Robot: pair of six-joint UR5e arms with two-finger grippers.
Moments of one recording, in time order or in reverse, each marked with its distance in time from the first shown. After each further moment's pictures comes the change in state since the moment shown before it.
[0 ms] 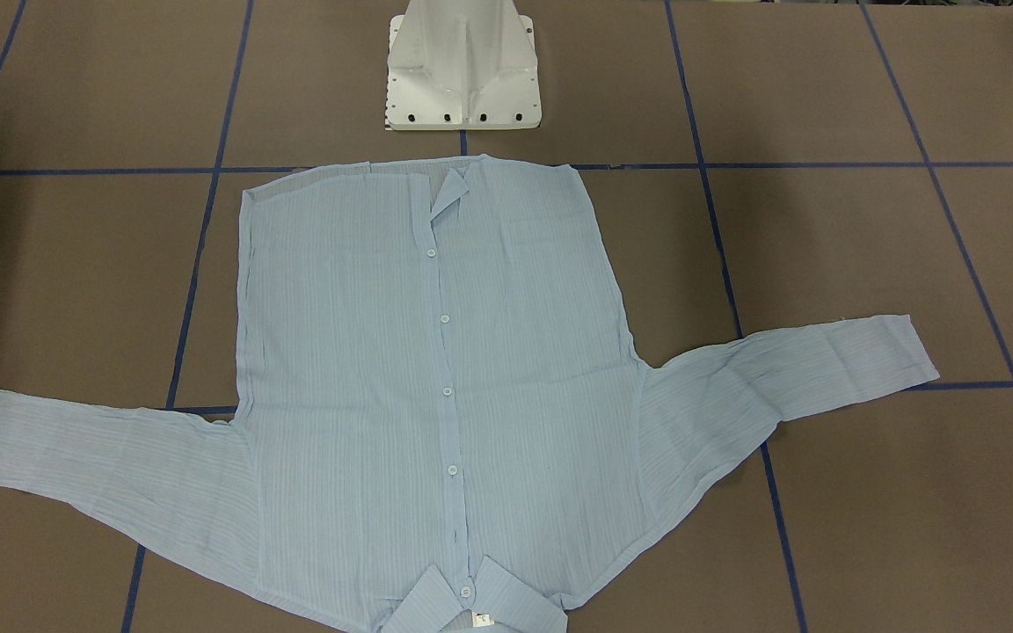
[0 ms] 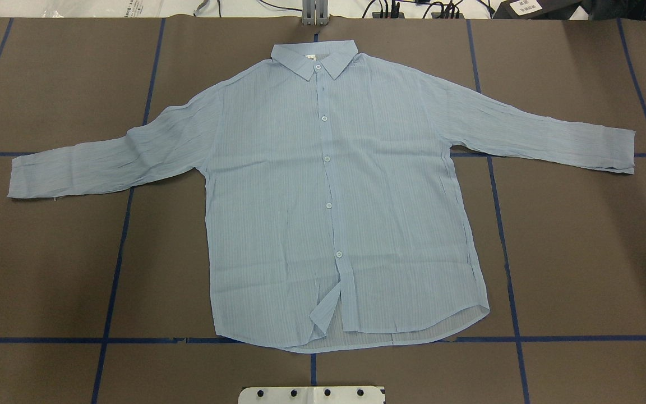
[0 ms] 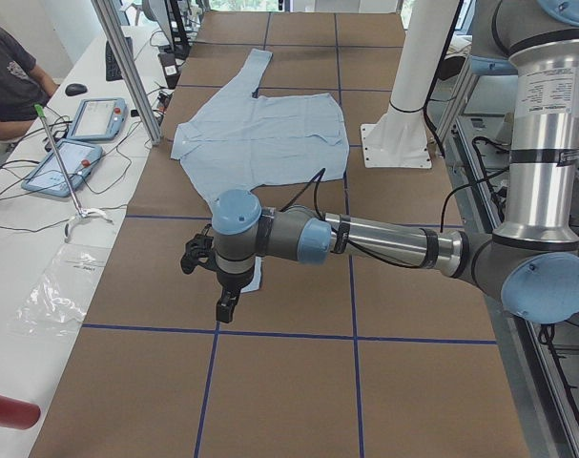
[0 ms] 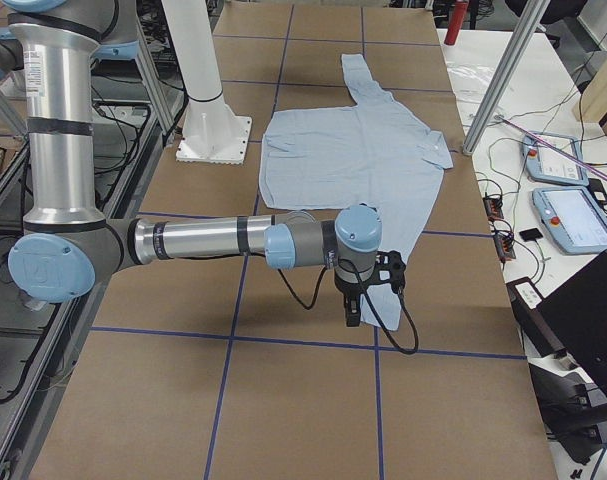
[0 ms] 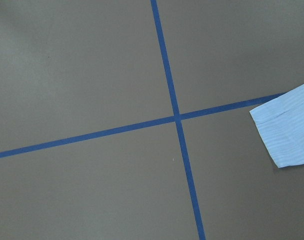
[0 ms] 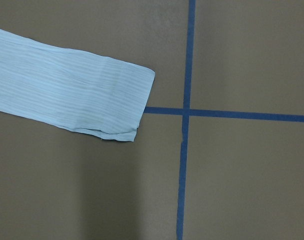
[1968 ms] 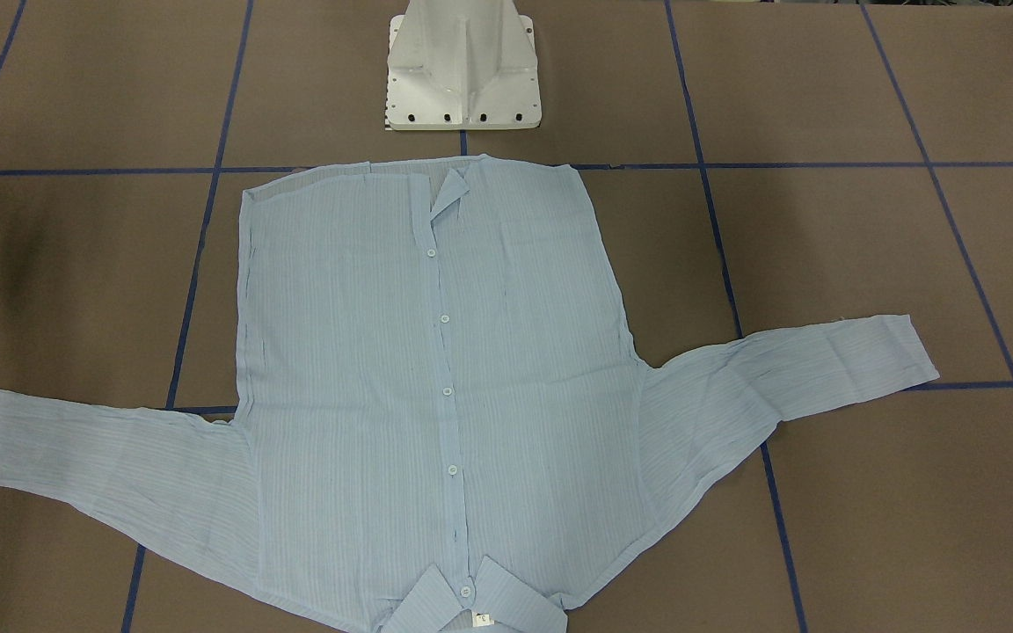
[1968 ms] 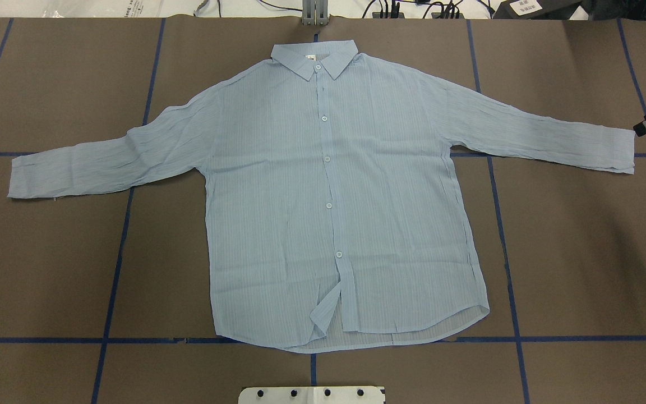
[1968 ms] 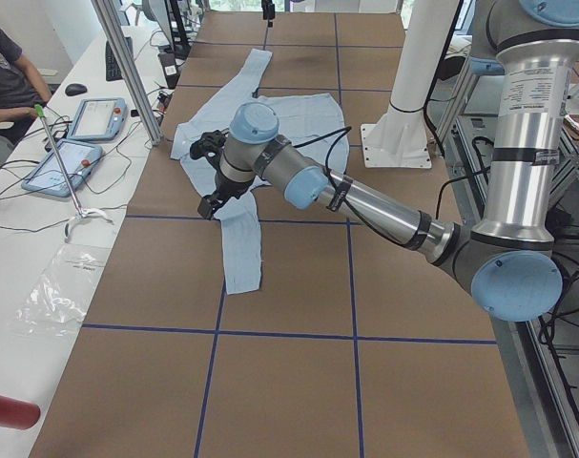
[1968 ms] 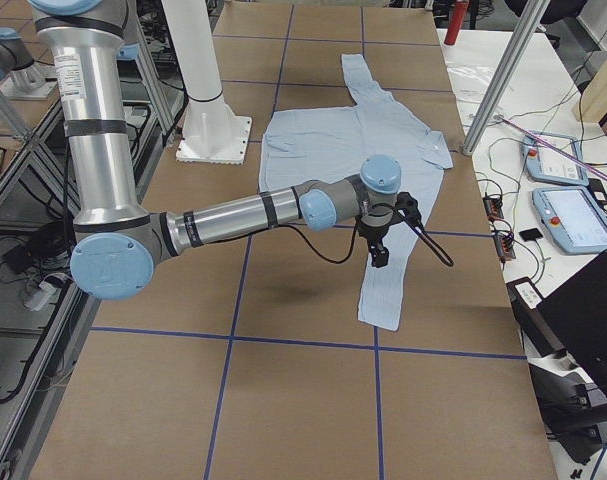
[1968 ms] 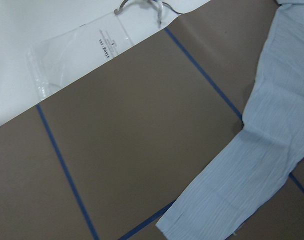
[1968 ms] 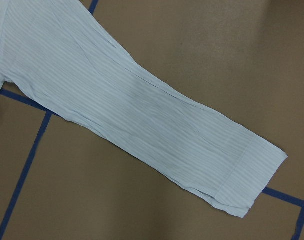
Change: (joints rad) left arm 0.153 -0.047 -0.213 -0.269 -0.090 -0.026; right arm -0.199 0.119 0.018 0.094 0.003 0.032
